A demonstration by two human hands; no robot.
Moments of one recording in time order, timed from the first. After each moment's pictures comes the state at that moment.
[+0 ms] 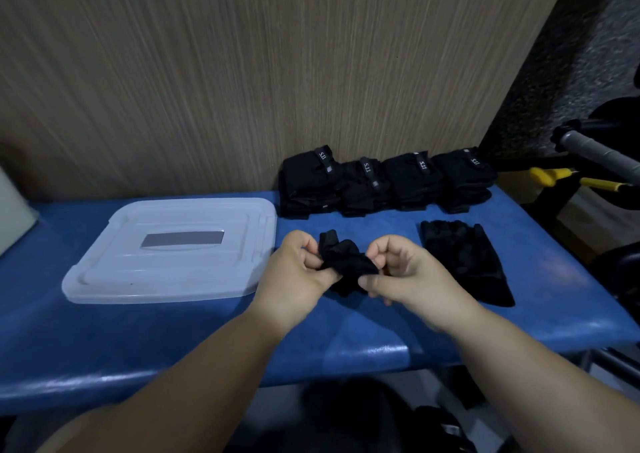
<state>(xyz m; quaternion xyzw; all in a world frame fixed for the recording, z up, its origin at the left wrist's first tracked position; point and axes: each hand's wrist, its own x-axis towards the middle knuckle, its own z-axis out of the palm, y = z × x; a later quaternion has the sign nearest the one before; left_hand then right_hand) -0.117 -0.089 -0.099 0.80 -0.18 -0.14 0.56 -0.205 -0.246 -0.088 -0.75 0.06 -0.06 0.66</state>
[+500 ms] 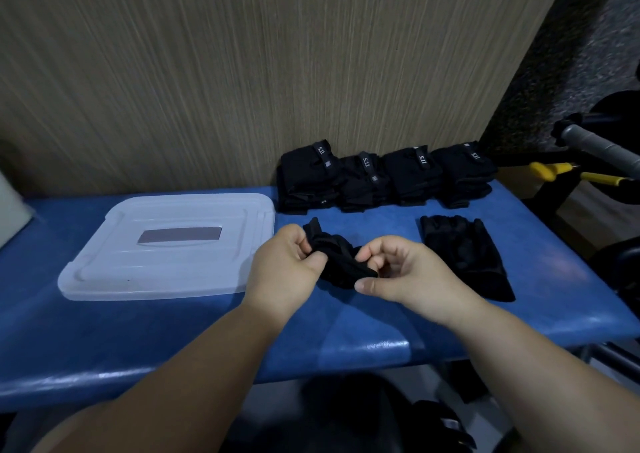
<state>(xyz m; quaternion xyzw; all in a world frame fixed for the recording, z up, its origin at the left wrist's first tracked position) -0.113 -0.086 -0.093 0.86 -0.16 -0.06 0.48 -0.206 -0.249 -0.088 -0.79 0.08 -0.04 0.60</state>
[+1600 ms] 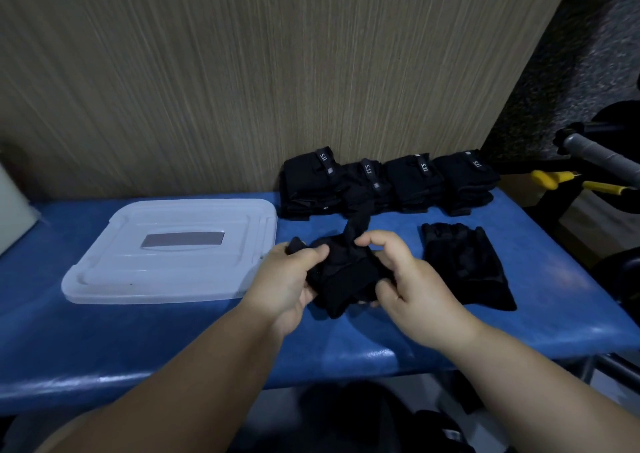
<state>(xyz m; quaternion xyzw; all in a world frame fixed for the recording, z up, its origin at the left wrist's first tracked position) -0.116 -0.093 -0.086 0.56 0.02 -0.30 0.77 -0.215 -0.238 -0.086 -0.89 -0.01 -0.11 0.45</state>
